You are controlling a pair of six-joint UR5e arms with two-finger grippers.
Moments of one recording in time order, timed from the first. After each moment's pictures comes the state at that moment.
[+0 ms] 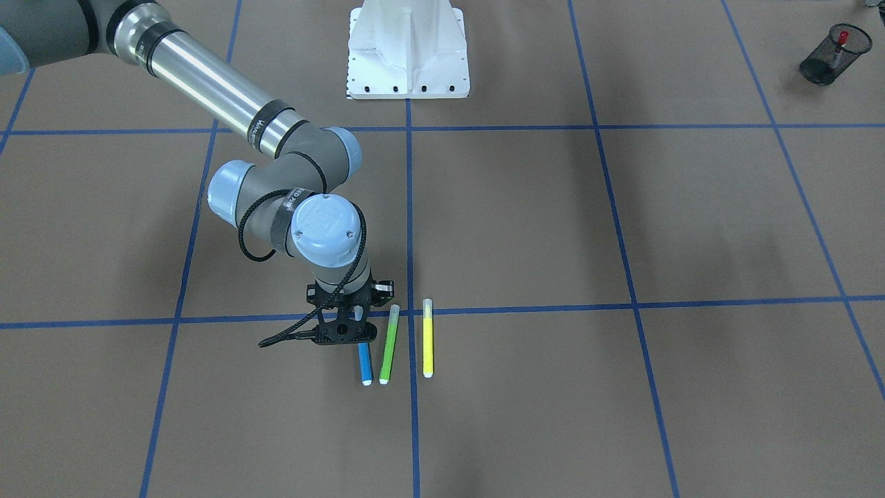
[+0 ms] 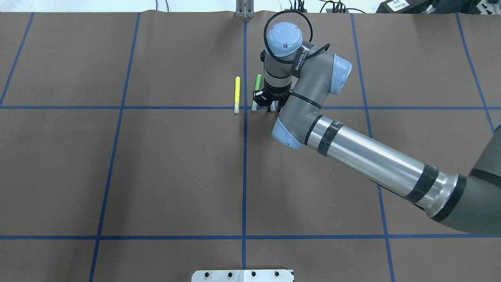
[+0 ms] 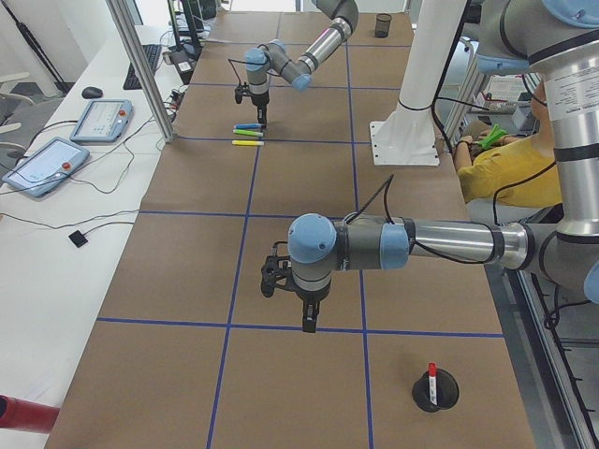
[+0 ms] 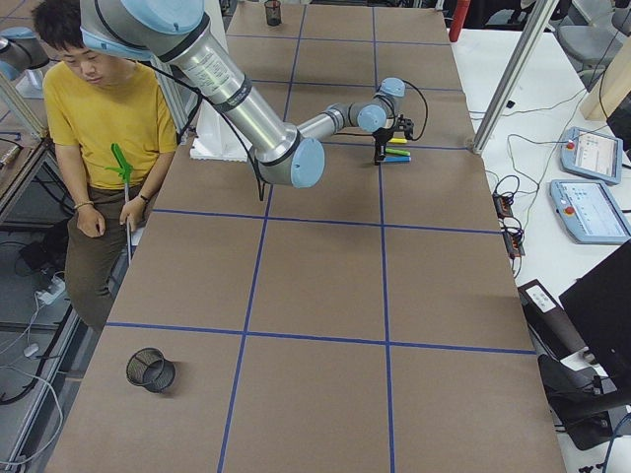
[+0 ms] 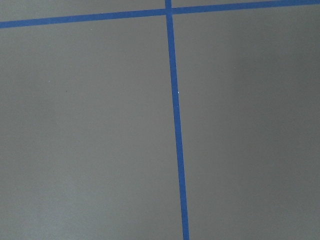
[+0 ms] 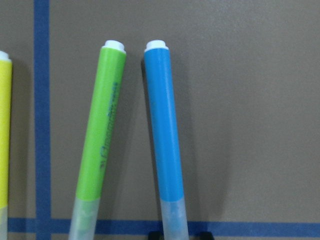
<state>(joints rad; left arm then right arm) -1.60 -1.29 -1.91 -1.46 -2.38 0.14 0.70 -0.64 1.06 -1.37 2.04 1.01</state>
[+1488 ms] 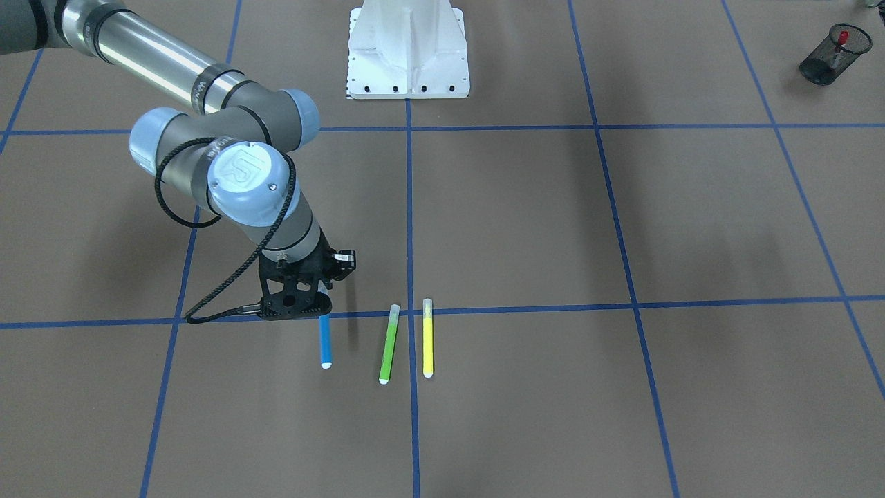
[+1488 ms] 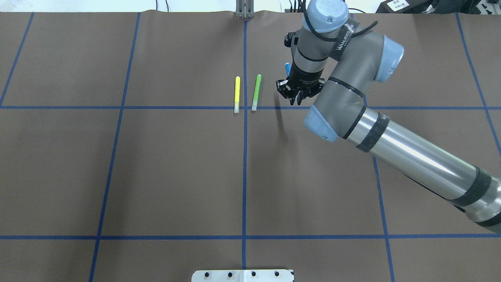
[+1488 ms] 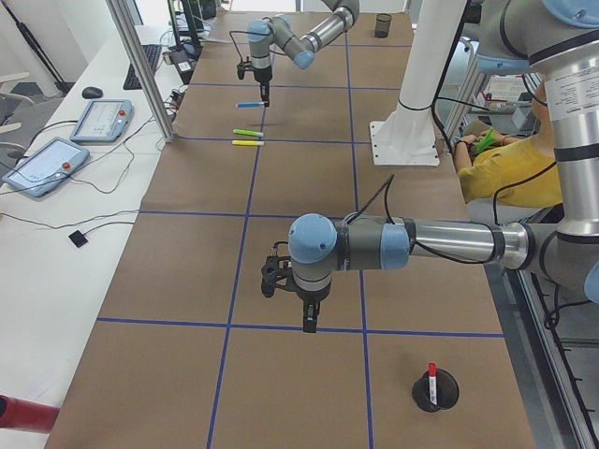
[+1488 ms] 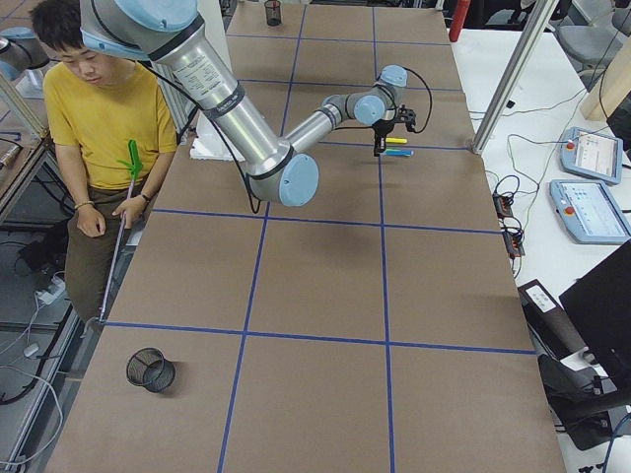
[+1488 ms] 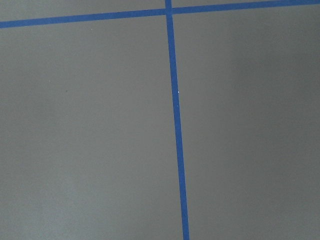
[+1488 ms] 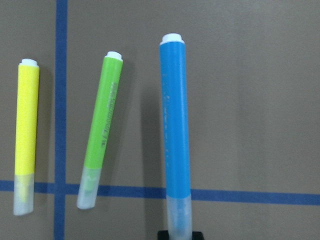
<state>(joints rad) -1.60 -1.29 -1.91 -1.46 -2.38 0.13 0.80 -0.82 1.44 -1.59 2.16 0.86</state>
